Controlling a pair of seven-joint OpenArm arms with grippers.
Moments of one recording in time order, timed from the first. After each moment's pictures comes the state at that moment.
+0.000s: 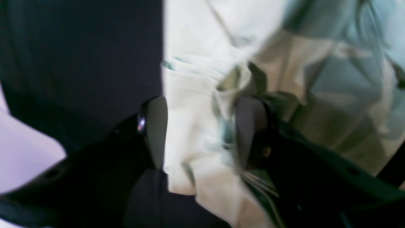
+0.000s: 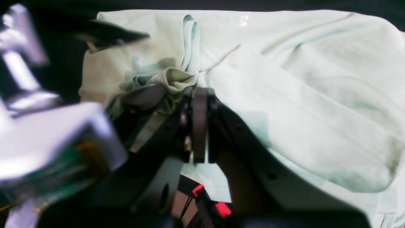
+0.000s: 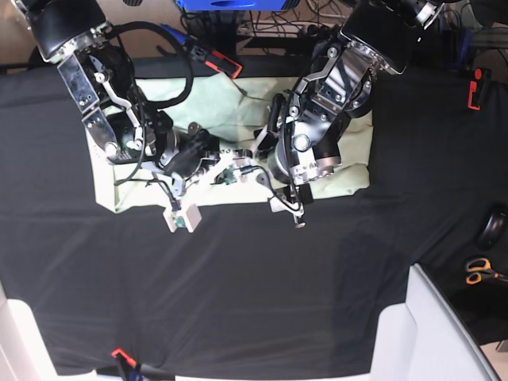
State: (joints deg) left arm -2.4 -9.8 31.1 94.4 22.6 -40.7 54.5; right arm -1.0 11.7 -28.1 97.8 34.9 -15.6 -51.4
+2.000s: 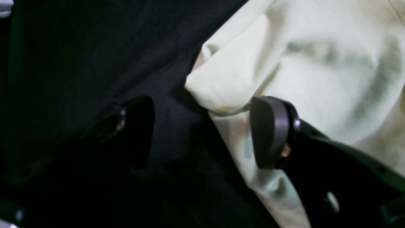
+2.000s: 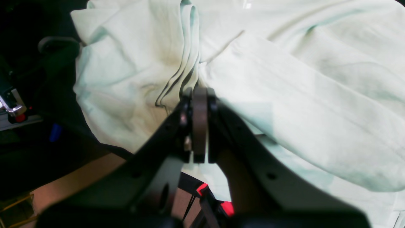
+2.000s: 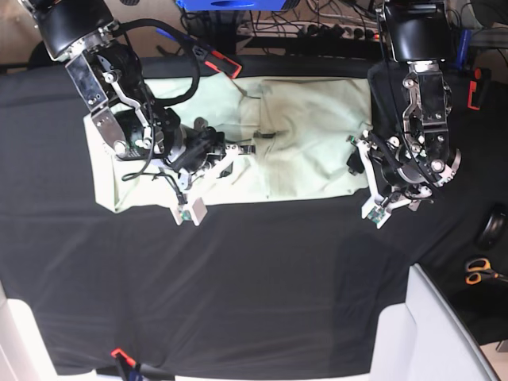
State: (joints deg) left arm 0.9 -10.7 -11.9 85.8 7.5 -40.7 49.0; right arm -1.4 10.1 -28.3 95.6 34.7 -15.6 -51.6
